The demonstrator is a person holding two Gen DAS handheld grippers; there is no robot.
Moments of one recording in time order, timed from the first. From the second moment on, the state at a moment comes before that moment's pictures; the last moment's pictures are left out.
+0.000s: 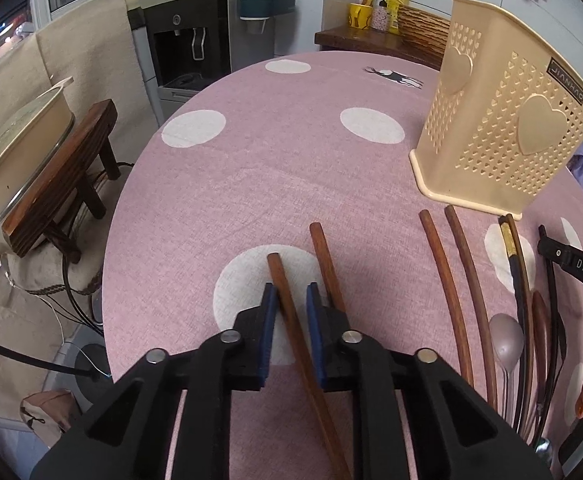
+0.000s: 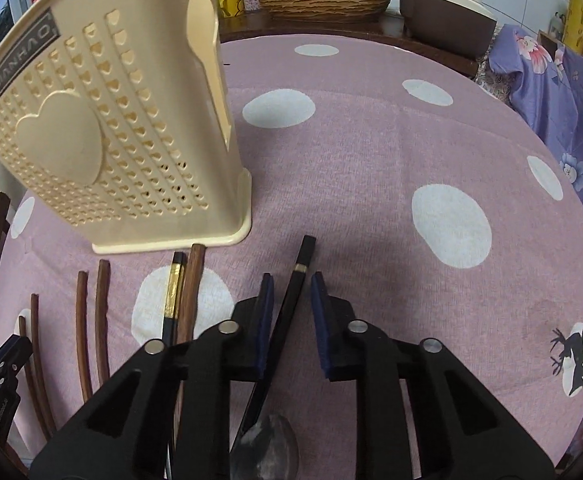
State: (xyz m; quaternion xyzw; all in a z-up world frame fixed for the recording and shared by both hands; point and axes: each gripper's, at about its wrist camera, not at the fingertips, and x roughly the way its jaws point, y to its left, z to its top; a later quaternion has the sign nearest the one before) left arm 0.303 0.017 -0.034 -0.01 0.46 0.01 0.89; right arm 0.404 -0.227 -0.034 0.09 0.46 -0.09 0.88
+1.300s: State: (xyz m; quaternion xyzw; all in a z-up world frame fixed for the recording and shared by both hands) left arm 0.269 0.019 0.115 -0.06 0.27 -0.13 0.95; right arm 0.304 -0.247 0.130 0.12 0.25 0.08 0.96
